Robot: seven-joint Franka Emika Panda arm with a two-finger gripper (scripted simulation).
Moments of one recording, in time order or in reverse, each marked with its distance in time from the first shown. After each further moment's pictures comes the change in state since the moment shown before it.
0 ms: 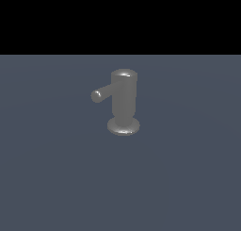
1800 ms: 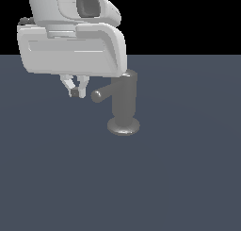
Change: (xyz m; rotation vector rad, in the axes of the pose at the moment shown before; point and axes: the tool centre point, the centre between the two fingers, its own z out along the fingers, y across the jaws) arm 0.080 -0.082 0.194 -0.018 0.022 0.162
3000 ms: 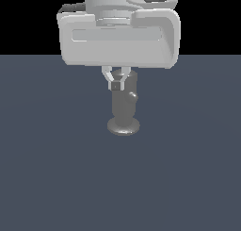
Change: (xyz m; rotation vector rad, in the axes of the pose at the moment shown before) arm 0.018 0.080 -0.016 0.005 0.035 -0.027
